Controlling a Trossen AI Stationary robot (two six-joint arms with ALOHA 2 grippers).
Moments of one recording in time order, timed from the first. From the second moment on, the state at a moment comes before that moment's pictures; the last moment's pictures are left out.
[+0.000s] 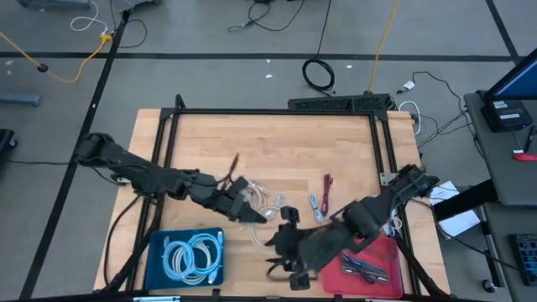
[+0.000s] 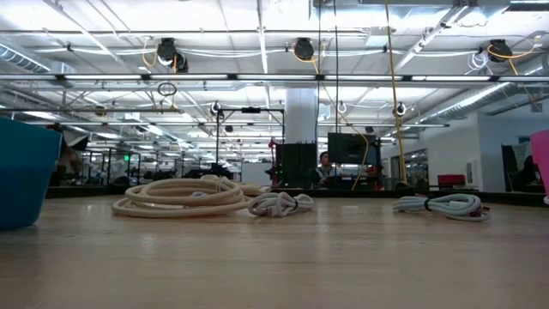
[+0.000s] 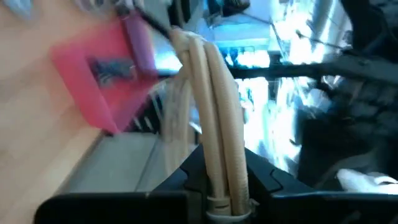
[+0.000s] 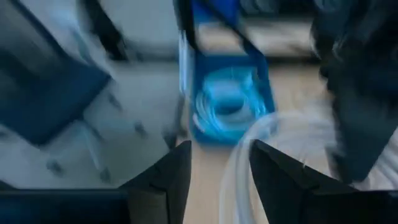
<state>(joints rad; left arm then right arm) -0.30 1.37 0.95 0.26 0.05 -1.49 0.61 1.92 2.21 -0.88 0.26 0.38</state>
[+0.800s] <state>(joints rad) -1.03 1.56 0.96 -0.09 -1.30 -2.28 0.95 1.52 2.22 -1.07 0.71 0.27</state>
